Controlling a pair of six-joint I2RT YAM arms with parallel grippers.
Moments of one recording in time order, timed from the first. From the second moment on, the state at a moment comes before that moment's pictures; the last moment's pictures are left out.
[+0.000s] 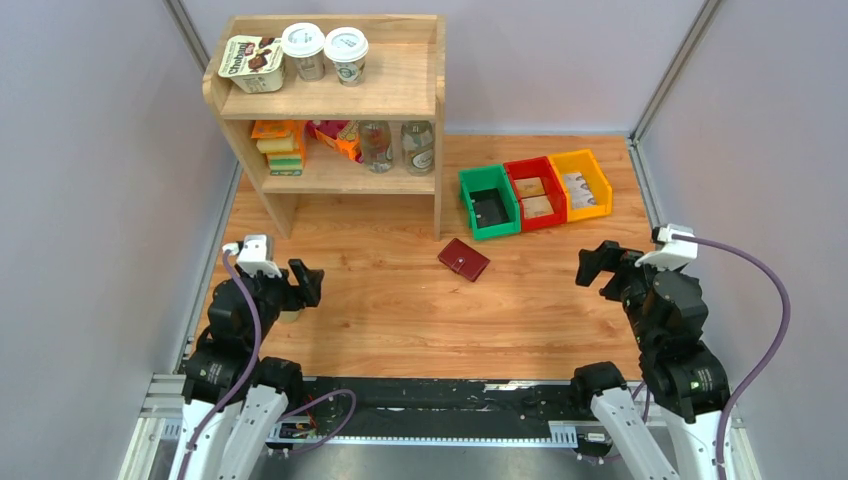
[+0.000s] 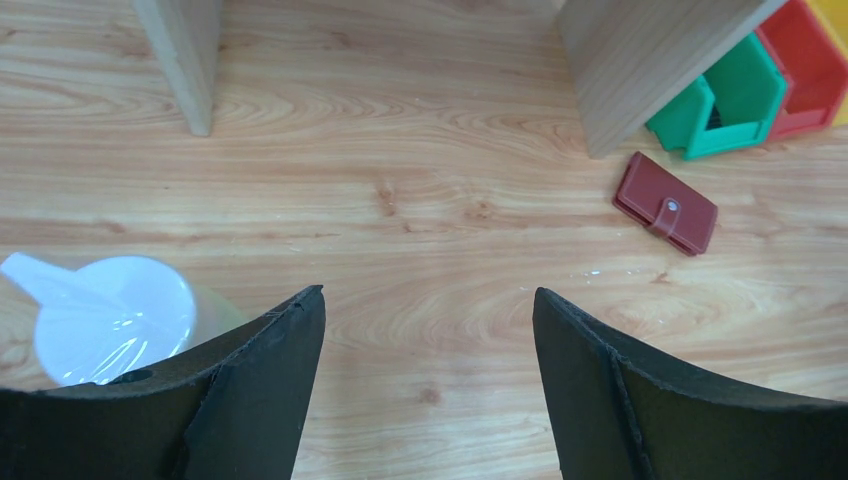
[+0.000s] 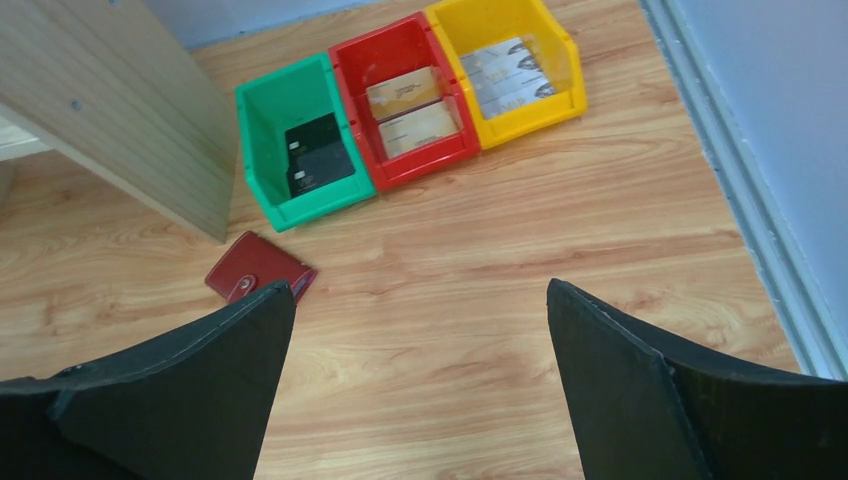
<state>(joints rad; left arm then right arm) -0.21 0.29 0.66 -0.69 -0.03 -0.28 0.21 0.39 0.89 -0.77 0.24 0.27</state>
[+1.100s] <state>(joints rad) -0.37 0.81 0.70 -0.46 0.28 -0.47 0.36 1.52 0.82 -0.17 -0.28 0.48</state>
